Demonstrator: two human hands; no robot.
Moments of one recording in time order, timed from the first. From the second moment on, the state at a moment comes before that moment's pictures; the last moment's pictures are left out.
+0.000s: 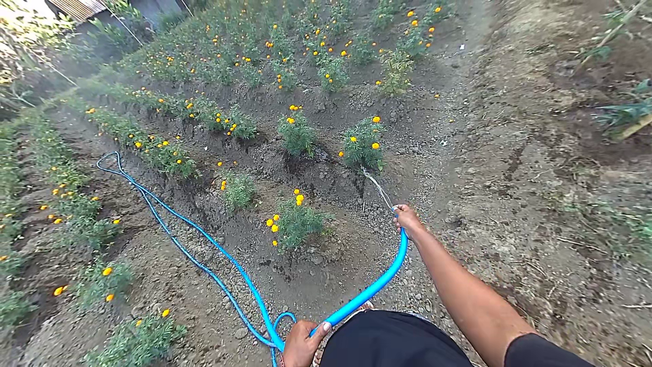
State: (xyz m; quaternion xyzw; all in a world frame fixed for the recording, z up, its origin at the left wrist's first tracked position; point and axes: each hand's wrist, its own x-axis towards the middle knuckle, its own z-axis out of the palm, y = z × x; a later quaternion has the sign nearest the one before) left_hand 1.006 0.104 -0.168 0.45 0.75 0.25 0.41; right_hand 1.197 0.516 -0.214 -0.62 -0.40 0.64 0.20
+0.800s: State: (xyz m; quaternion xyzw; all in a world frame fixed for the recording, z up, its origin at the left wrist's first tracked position) left_hand 1.004 0.109 -0.170 0.45 0.75 0.26 0.42; right_hand 1.203 0.516 -0.218 -0.64 -0.38 0.62 0.24
